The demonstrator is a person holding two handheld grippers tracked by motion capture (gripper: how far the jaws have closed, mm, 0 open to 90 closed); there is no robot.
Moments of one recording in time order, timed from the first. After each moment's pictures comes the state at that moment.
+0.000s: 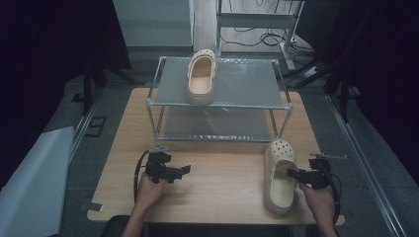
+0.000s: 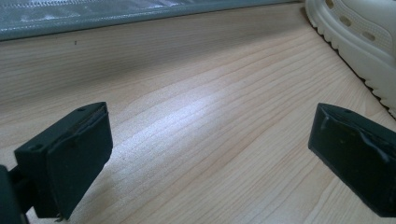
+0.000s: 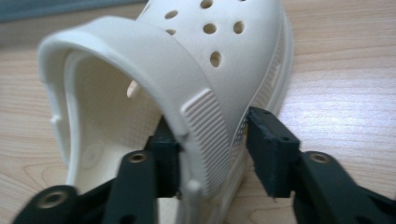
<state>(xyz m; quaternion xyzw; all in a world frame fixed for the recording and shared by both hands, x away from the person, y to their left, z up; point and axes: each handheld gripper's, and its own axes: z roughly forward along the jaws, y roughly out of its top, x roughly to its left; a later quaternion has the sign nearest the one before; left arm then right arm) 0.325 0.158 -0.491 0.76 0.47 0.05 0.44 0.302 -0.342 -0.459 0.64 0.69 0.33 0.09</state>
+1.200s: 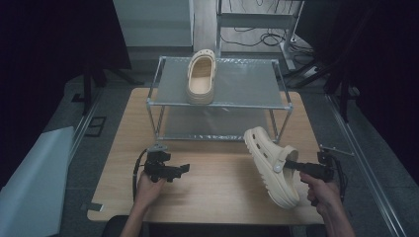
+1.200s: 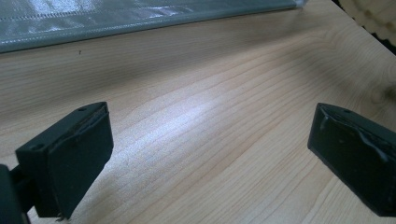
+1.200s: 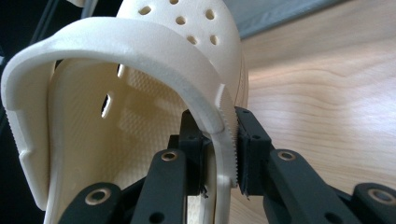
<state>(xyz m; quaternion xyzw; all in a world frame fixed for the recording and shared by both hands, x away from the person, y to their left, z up) 0.326 0.161 -0.487 0.76 0.47 0.05 0.45 0.315 -0.351 -0.445 0.60 0.59 0.51 -0.15</state>
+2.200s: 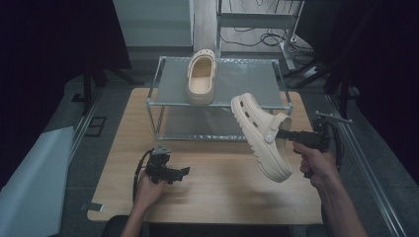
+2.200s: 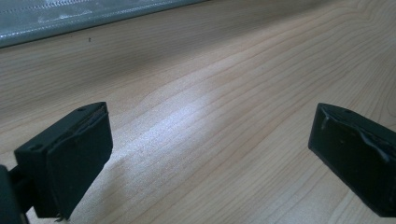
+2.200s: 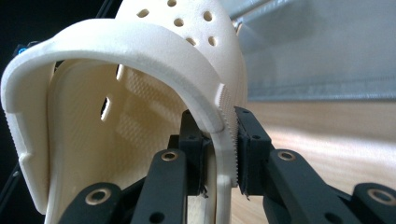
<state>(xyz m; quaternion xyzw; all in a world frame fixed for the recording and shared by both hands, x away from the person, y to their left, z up) 0.324 0.155 -0.493 0.79 0.46 0.08 0.40 0.351 -0.306 -0.350 0.56 0.60 0.55 -0.15</state>
